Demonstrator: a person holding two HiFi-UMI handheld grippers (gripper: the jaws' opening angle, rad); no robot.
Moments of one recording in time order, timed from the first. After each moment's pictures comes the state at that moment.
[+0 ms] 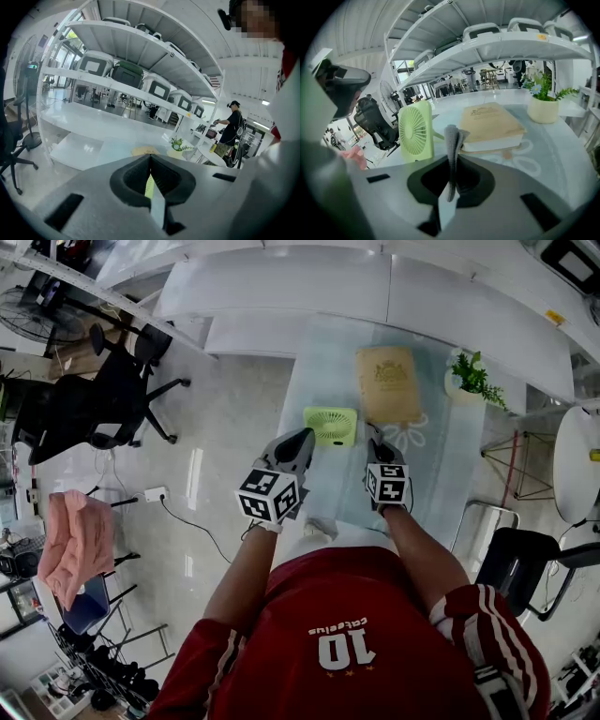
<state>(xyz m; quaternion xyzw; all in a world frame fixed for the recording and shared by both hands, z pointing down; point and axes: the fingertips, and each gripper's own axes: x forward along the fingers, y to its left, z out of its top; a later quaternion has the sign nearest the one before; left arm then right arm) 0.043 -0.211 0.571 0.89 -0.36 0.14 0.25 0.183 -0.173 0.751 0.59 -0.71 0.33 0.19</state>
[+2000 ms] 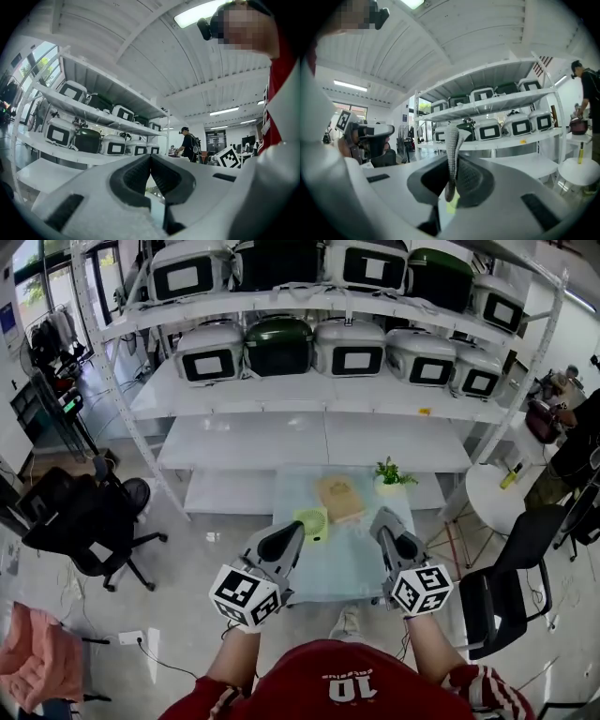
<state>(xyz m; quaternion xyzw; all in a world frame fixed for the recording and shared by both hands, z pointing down) -0.058 -0.013 0.234 0.98 -0.20 -0.06 0.04 0.120 0.041 0.296 0.68 -0.73 0.07 -0.01</state>
